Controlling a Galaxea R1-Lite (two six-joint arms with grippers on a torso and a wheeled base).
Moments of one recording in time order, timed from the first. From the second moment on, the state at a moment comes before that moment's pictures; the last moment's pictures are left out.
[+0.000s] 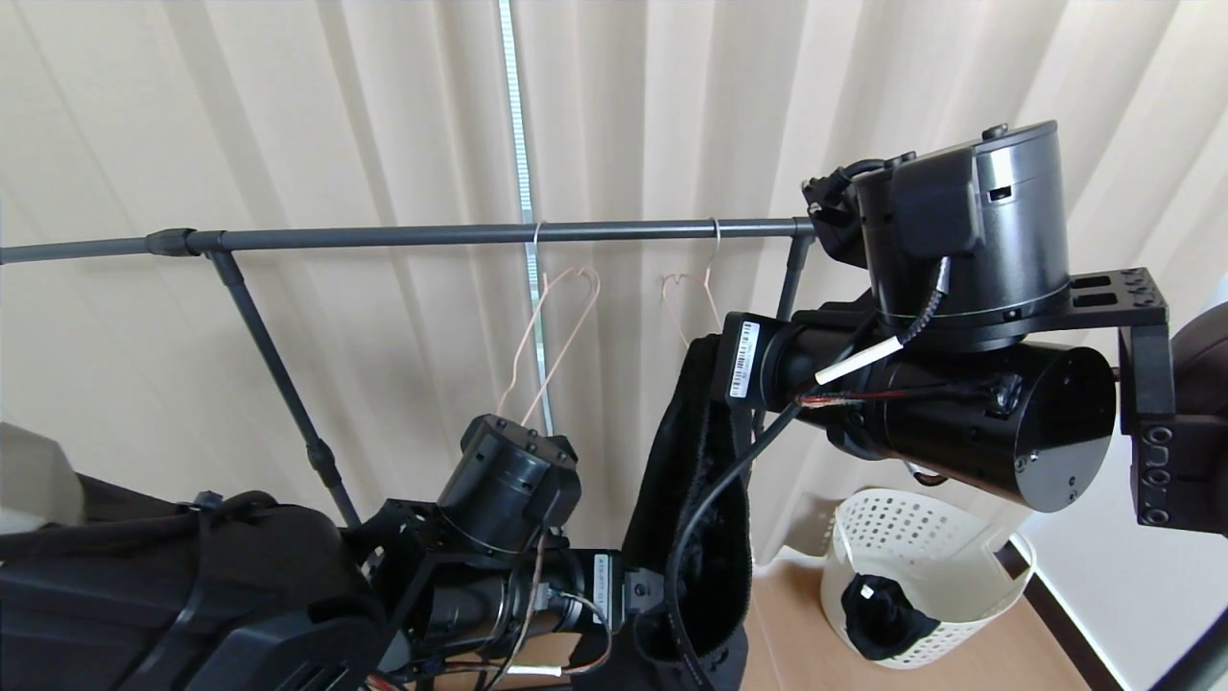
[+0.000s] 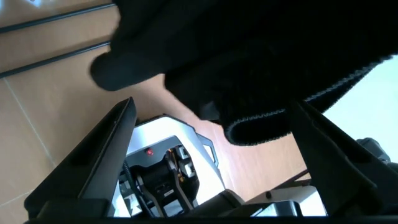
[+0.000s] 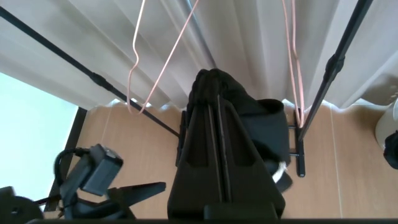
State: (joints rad) left arm -0.79 1.84 -0.82 -0.24 0.00 -0.57; right arm 0.86 1.70 -1.26 0.00 -0.49 0.60
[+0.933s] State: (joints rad) left arm -0.85 1.73 -0.70 -0.24 0.08 -0.51; right arm 0.86 1.70 -1.25 0.00 -0.49 0.60
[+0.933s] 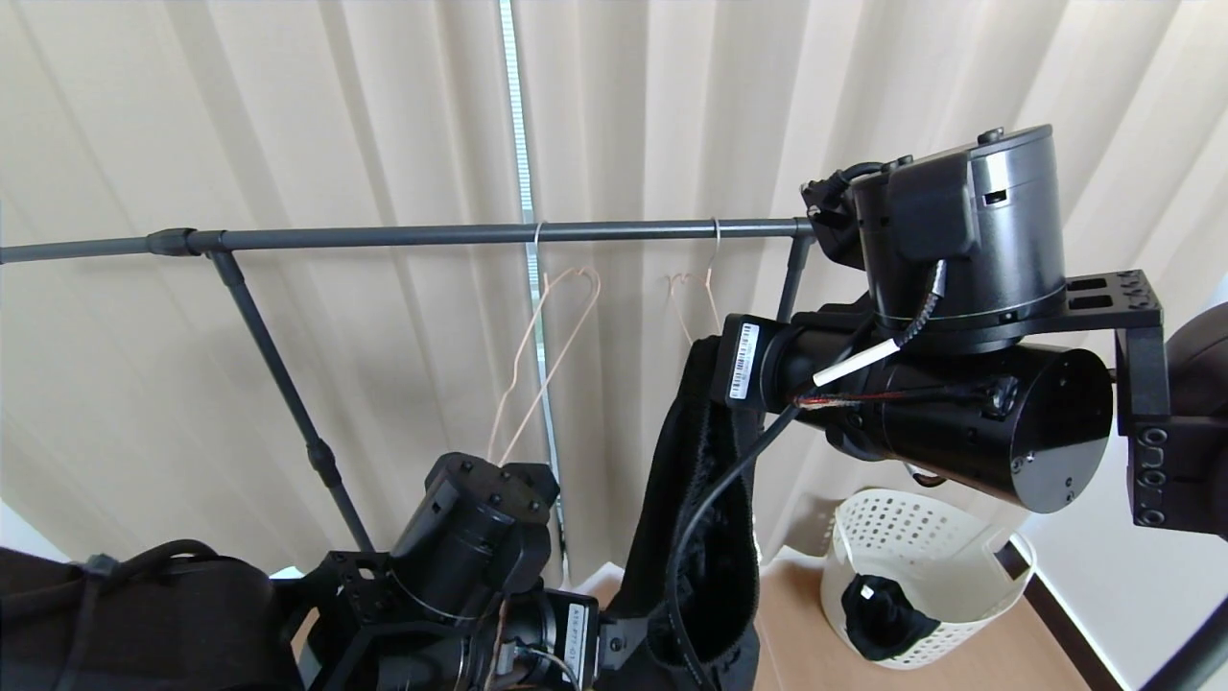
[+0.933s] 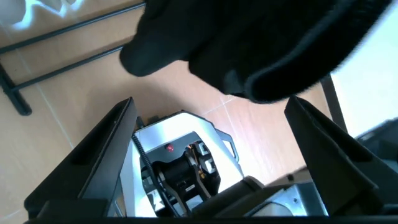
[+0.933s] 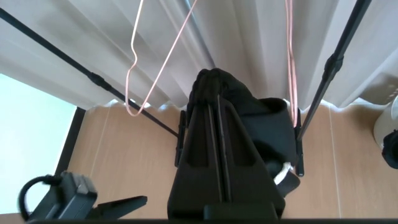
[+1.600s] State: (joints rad) left arm -0.89 1.81 -0.78 -0.25 0.08 -0.49; right arm 0.89 1.70 -1.25 0.00 -0.51 0.60
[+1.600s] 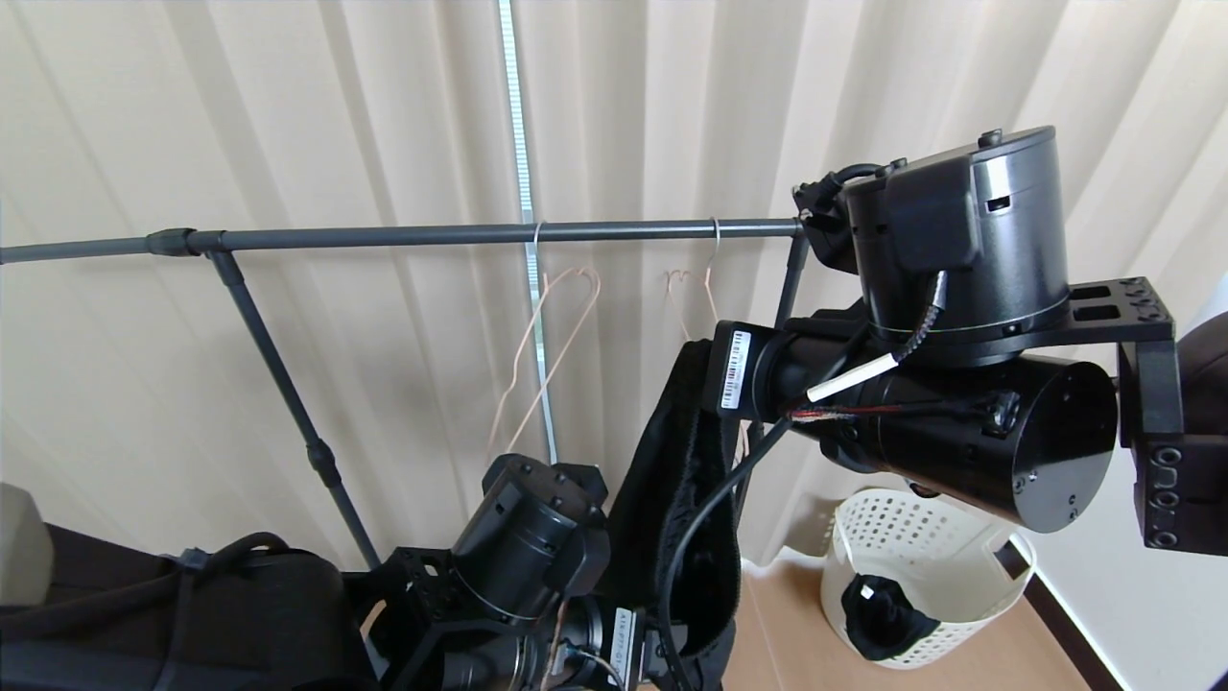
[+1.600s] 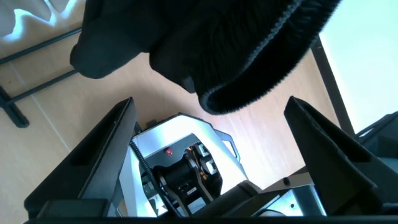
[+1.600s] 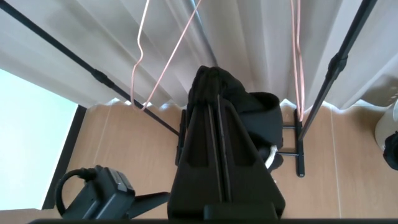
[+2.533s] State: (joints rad) left arm -0.89 1.96 -0.80 -0.26 0.21 -0.49; right arm 0.92 1.68 -1.25 0.00 -0.52 0.61
